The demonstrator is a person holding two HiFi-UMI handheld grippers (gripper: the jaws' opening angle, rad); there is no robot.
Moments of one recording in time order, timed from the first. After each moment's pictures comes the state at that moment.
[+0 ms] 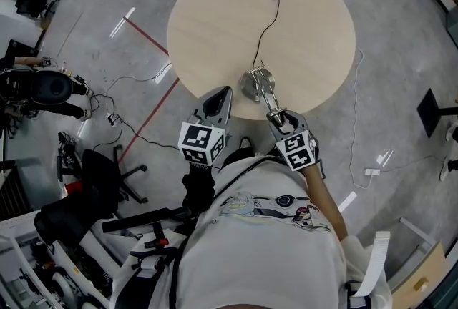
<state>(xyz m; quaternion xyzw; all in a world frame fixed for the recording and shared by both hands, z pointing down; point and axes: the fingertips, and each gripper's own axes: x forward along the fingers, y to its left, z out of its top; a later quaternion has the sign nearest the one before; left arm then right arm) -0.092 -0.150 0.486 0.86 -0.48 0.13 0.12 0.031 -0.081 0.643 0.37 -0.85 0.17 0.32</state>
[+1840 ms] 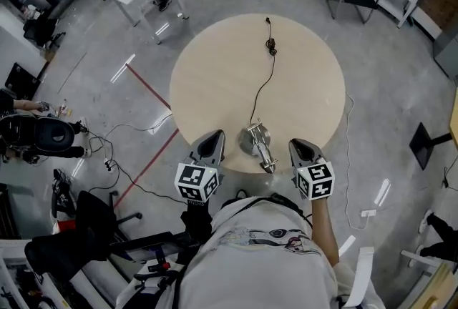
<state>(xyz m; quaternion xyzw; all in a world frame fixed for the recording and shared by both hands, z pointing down) -0.117 -0.186 0.471 0.86 -0.49 0.09 0.12 0.088 -0.165 0.548 0.48 -0.84 0.18 0.17</state>
